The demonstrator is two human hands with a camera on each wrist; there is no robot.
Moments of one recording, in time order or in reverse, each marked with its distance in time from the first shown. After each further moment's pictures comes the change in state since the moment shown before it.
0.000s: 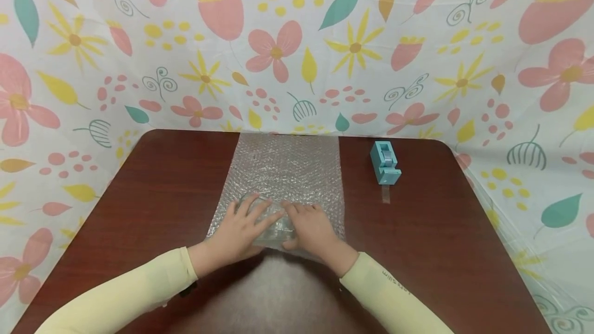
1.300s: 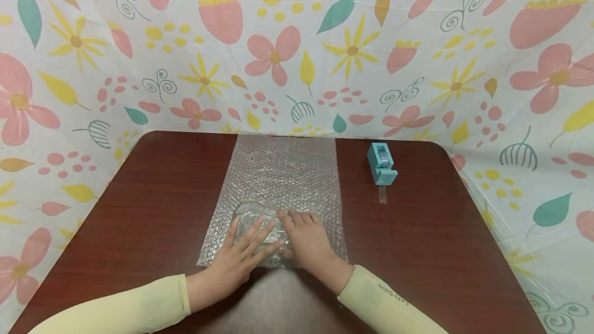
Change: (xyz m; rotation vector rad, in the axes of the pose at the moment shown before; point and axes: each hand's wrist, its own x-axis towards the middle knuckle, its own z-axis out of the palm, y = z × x) left_hand -0.042 0.039 0.013 0.277 0.113 0.042; right_hand -0.020 -0.018 0.010 -0.139 0.262 -0.028
